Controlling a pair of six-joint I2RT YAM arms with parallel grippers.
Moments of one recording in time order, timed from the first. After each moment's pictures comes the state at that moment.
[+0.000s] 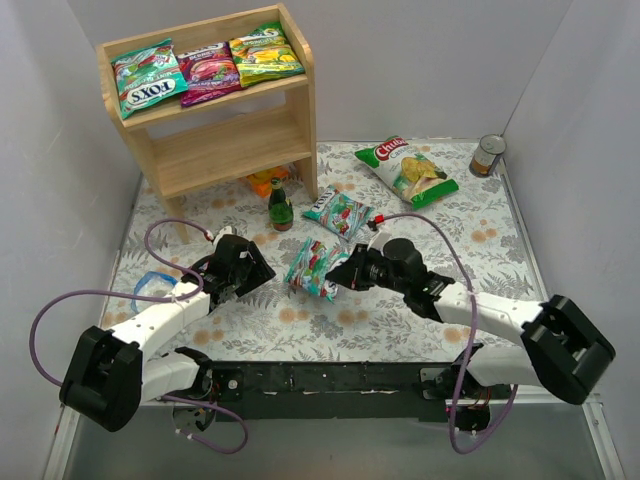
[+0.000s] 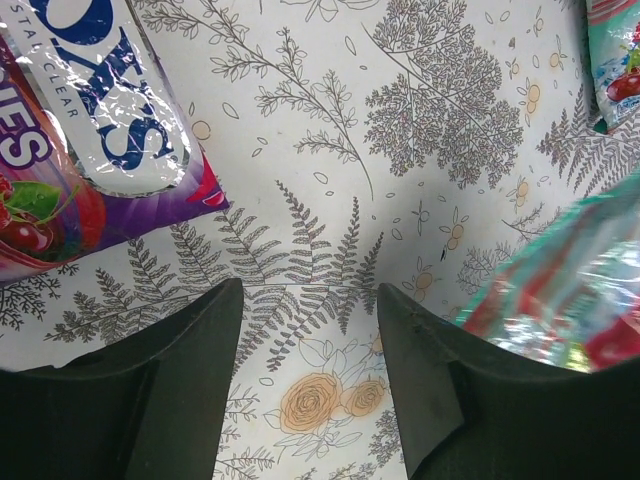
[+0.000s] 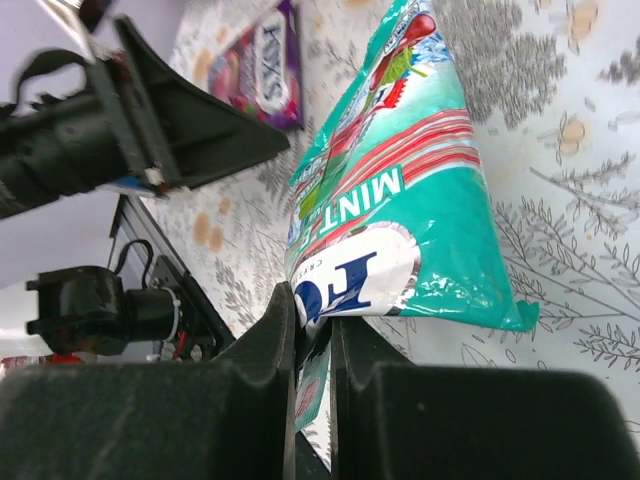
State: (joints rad) left arm -0.45 1.13 0.53 -0.23 -0.08 -0.88; right arm 0.81 1.29 0.50 0.39 -0.24 0.82
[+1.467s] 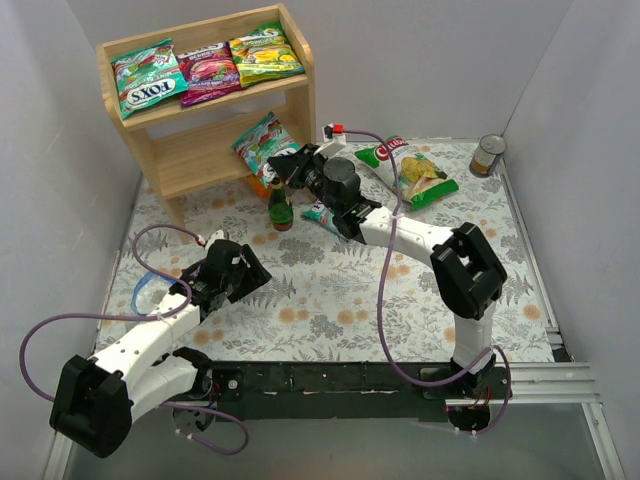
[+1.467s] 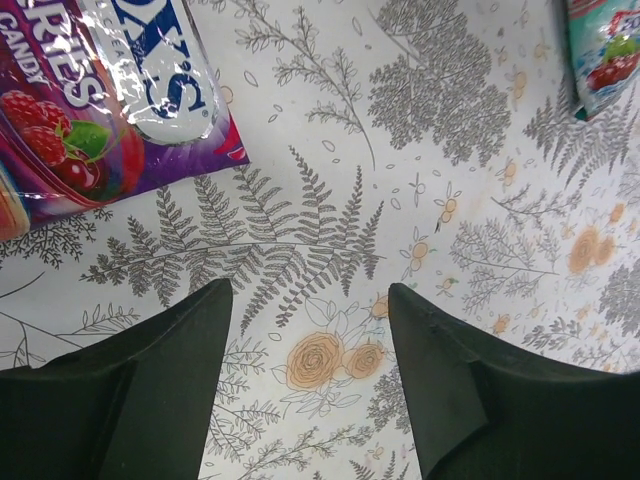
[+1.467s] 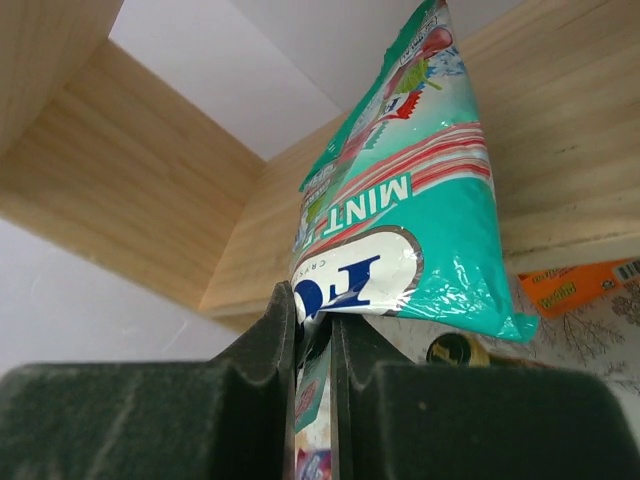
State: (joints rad) left arm -0.45 0.98 0.52 -0.36 -0.09 -0.91; right arm 0.80 1.90 1.41 0.59 0.07 0.78
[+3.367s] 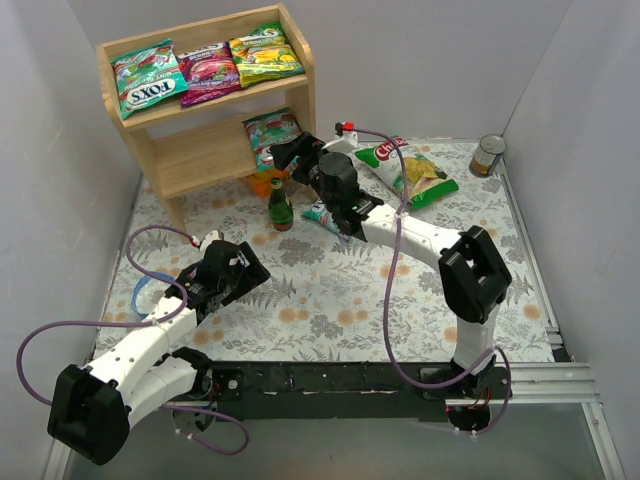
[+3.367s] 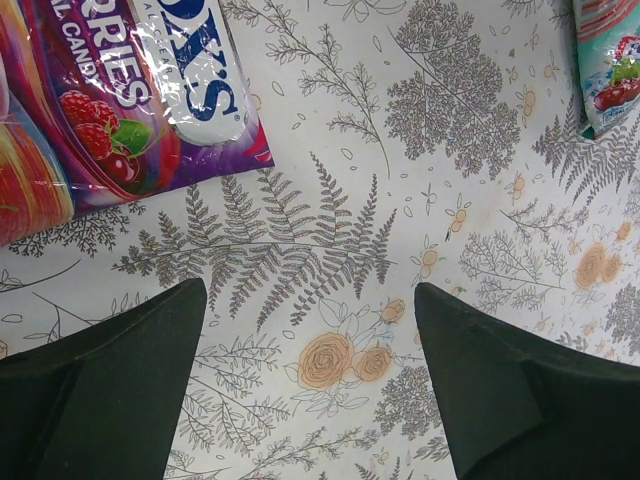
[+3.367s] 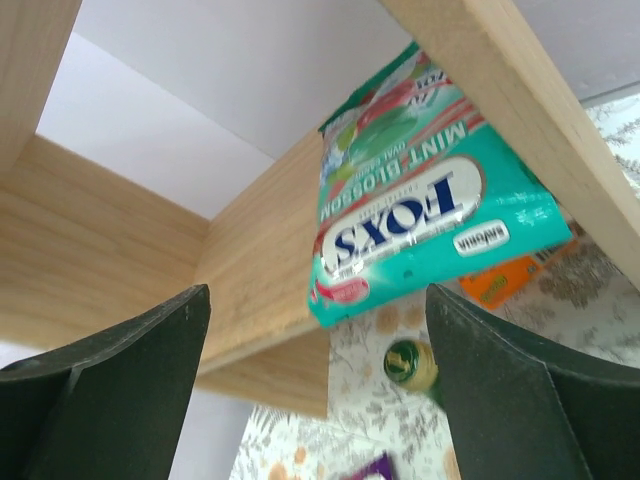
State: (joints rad) left arm -0.45 0.93 0.54 -0.43 -0.14 -0.92; right arm 0.82 1.91 1.50 0.43 0.33 0.85
